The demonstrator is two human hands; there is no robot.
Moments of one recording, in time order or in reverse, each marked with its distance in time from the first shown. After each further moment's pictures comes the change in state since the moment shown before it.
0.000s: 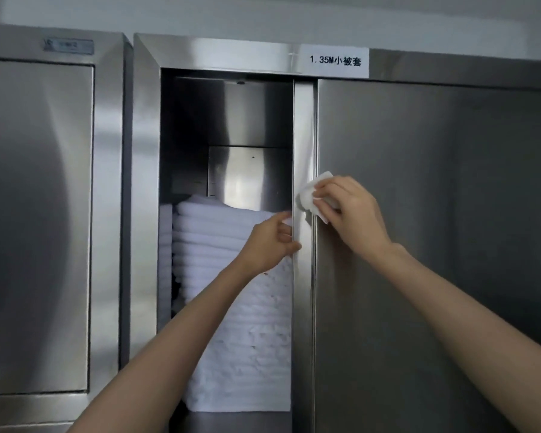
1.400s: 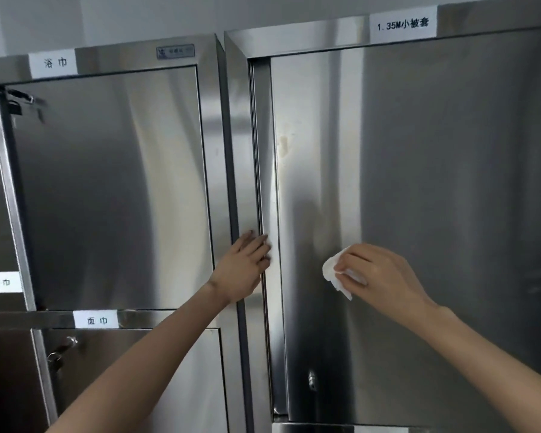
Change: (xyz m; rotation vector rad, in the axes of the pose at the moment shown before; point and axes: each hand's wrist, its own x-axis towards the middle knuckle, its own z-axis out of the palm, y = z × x) left_hand -0.156 -0.100 -0.135 1.516 -0.190 0.534; right_hand -0.099 -0.164 -0.025 0.121 -0.343 0.037
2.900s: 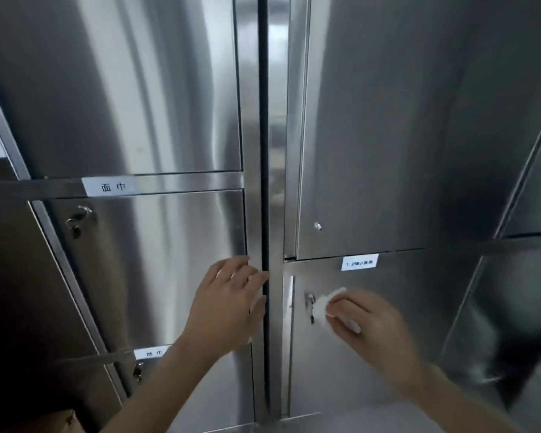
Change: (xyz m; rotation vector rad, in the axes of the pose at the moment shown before) left_hand -0.309 0.120 -0.045 -0.694 0.169 -0.218; right_hand -0.203 -0.281 0.043 0.047 -0.195 0.296
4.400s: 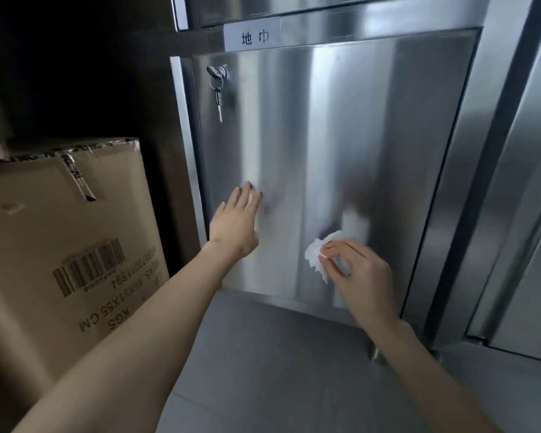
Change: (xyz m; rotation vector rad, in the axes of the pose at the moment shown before) left_hand -0.538 -0.168 0.536 0.401 -0.483 -0.731; right_hand -0.373 -0.020 0.731 0.503 0.253 -0.045
